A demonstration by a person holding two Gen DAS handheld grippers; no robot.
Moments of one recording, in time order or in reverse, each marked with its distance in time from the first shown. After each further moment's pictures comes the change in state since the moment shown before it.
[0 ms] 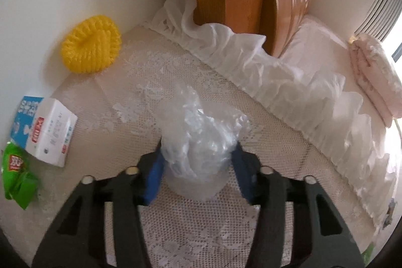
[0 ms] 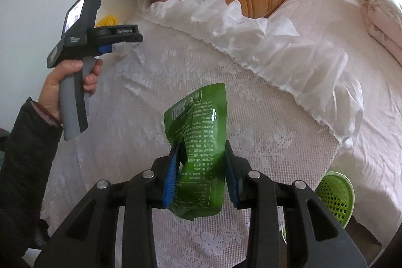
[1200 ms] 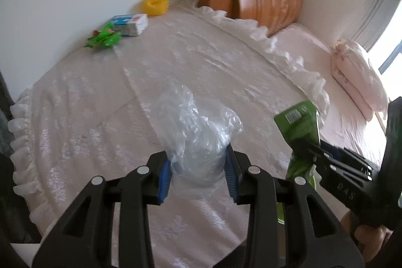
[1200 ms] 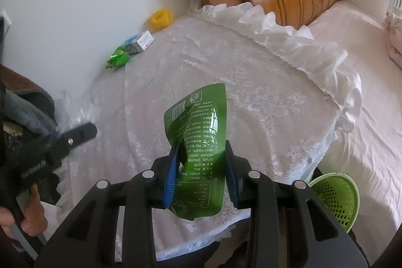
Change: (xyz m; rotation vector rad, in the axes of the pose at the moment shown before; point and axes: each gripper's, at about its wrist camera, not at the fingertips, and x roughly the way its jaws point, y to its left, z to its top) left arm -0.243 -0.044 -0.250 -0.084 -0.050 -0.008; right arm -0.070 0.013 -0.070 -0.146 -0.075 0.141
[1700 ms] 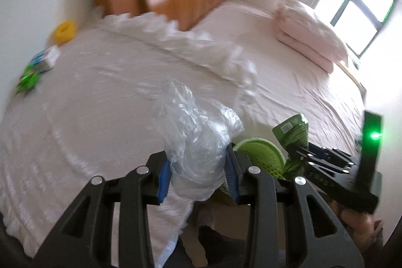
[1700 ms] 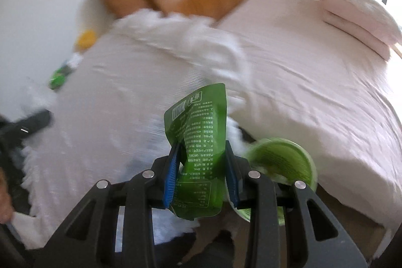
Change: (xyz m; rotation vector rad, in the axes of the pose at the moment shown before) left arm 0.006 -0.140 -0.013 0.303 0.042 -0.217; right arm -0.061 -0.146 -0.081 0.278 -0.008 -0.329
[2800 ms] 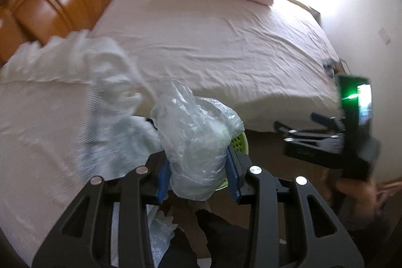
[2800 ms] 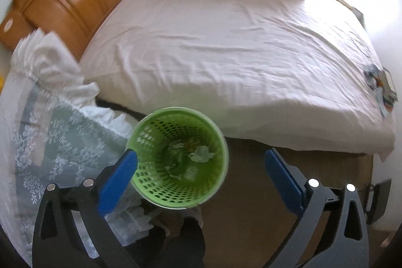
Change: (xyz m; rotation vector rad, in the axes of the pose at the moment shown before) left arm 0.102 -0.174 -0.004 0.401 0.195 -0.186; right arm -0.013 -0.185 -0.053 0.339 0.029 -0.287
